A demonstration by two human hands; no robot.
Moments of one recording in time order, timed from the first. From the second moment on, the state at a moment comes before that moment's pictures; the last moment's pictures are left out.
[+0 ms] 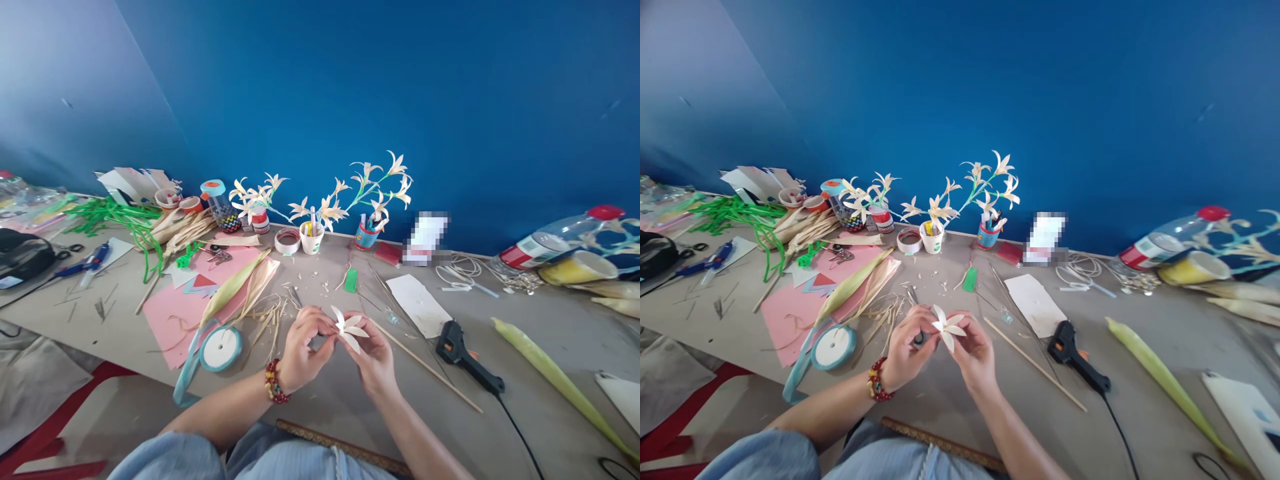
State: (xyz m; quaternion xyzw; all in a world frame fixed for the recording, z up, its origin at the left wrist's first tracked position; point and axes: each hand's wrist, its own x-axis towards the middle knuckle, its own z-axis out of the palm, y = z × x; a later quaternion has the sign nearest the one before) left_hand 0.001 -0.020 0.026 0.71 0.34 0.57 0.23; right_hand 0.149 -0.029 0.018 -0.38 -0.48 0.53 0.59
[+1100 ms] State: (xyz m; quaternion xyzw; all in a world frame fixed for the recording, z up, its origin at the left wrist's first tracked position) left_hand 0.000 -0.025 0.033 0.74 0.33 0.56 0.14; right_hand 0.145 -0.039 0.027 -0.40 -0.57 0.40 0.60
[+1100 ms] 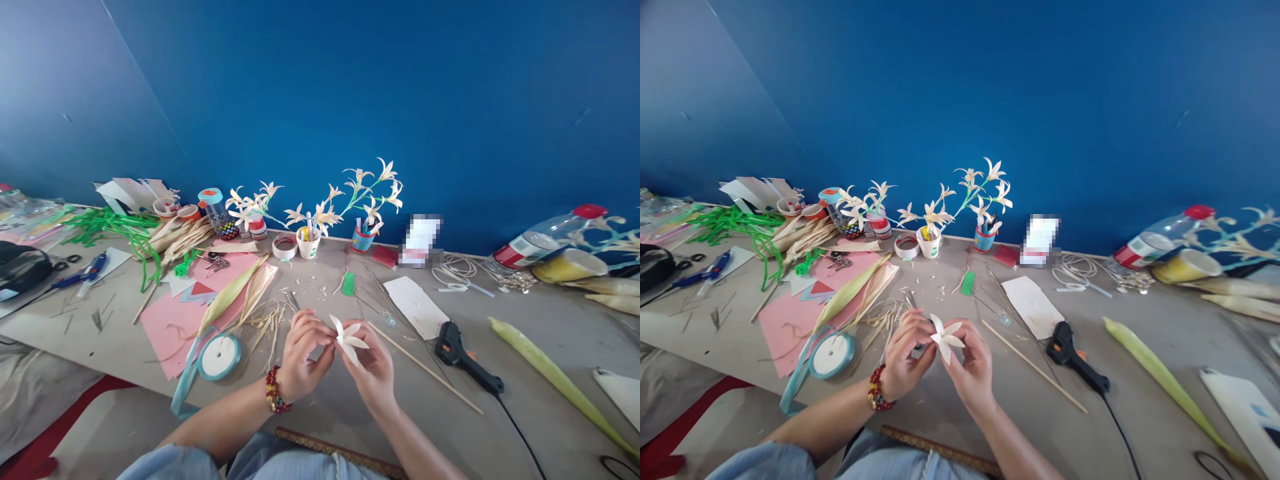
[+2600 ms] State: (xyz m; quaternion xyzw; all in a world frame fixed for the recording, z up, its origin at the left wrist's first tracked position) left_hand 0.006 -0.028 0.023 0.67 0.37 0.55 0.33; right_hand 0.145 -0.041 0.023 -0.39 -0.51 0.50 0.58
